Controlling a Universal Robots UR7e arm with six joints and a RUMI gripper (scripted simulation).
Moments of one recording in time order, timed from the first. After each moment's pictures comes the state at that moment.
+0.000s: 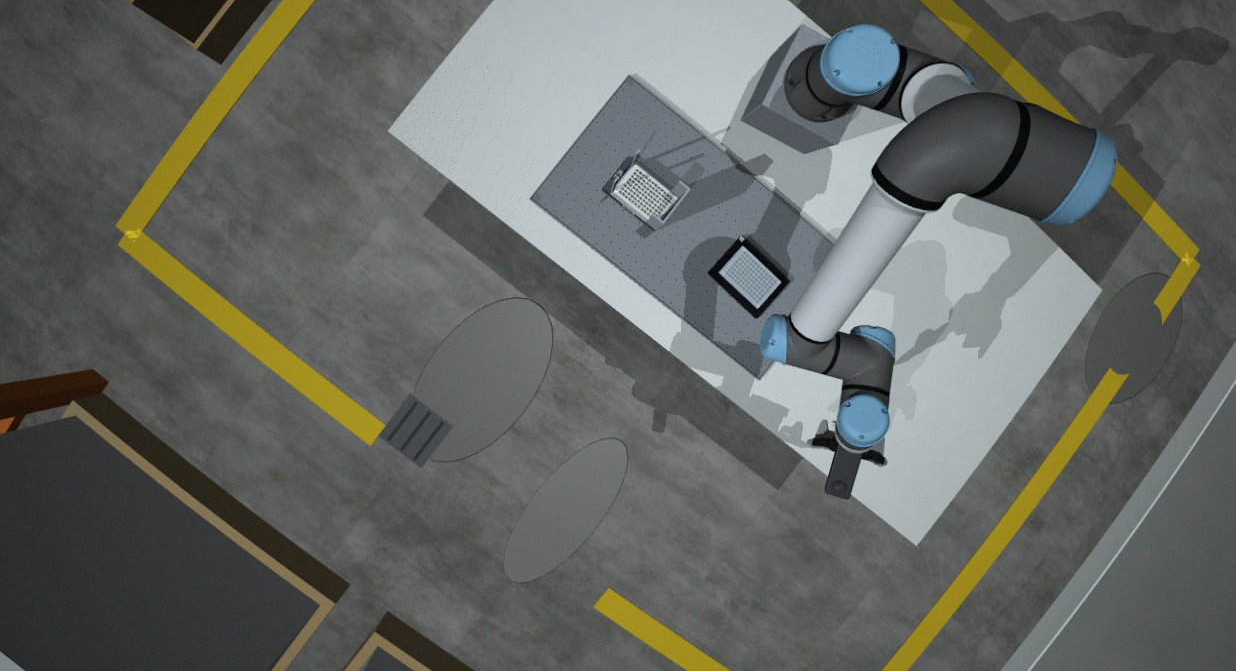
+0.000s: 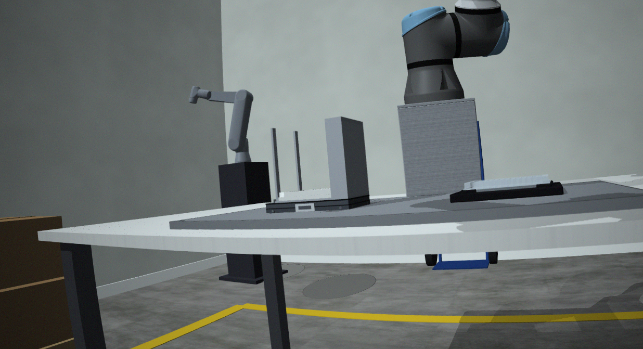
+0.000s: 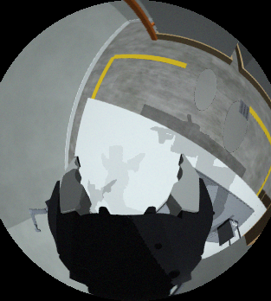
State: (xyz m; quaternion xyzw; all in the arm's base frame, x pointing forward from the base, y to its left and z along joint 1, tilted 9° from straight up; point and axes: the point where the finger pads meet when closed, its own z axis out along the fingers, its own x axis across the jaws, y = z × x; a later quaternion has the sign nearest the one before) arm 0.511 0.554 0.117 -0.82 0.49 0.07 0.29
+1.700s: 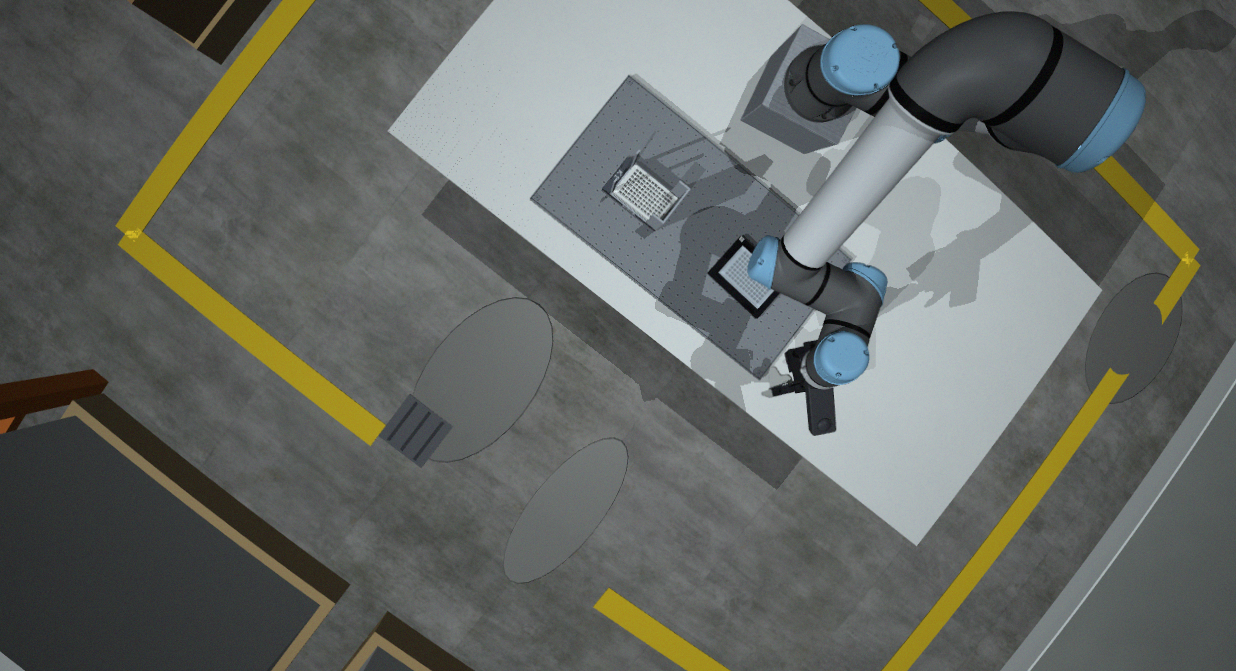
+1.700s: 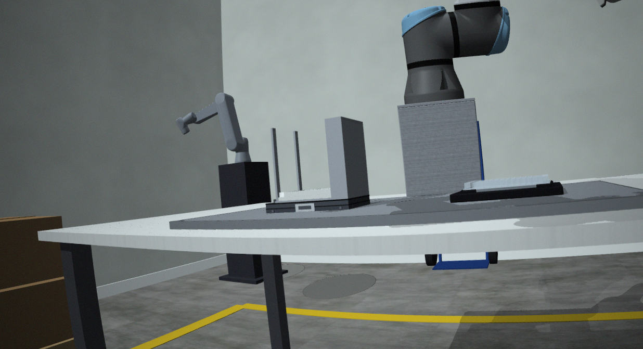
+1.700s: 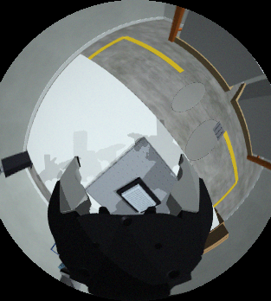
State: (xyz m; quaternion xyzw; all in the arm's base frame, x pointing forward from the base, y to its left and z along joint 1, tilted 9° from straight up) arm 0.478 0.393 0.080 -0.93 0.30 -0.05 0.20
